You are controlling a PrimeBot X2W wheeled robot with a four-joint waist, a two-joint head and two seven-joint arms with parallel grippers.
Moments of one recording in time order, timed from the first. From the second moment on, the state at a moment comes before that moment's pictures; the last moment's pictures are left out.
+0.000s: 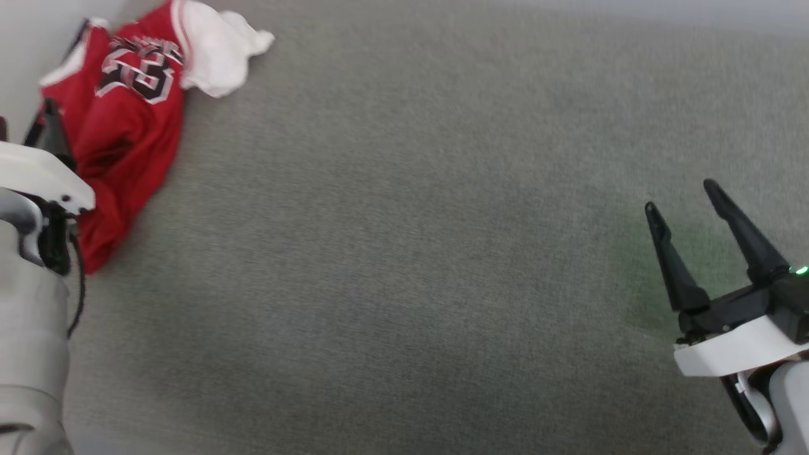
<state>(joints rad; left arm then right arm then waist) -0.95 0.38 0.11 1.15 -0.35 -0.11 -0.23 -0.18 -0.38 0.13 0.03 0.22 0.13 -0.26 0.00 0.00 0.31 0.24</state>
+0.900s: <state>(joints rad) -1.11 0.42 0.12 1.26 -0.43 -0.02 0.36 -0.21 -0.42 0.08 -0.12 0.20 0.13 -0.23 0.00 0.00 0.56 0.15</state>
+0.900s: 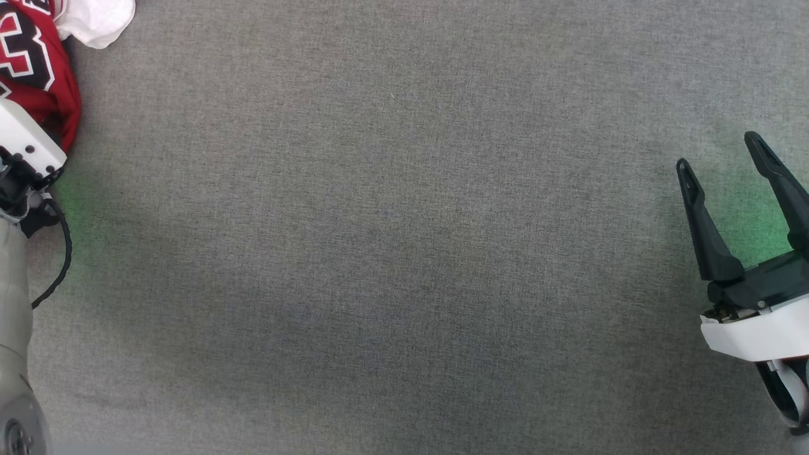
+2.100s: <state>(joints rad) -1.35 0.56 -0.12 1.11 -0.24 -0.09 -0.03 -0.15 -0.27 0.00 -0.04 0.18 0.13 -0.26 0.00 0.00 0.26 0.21</state>
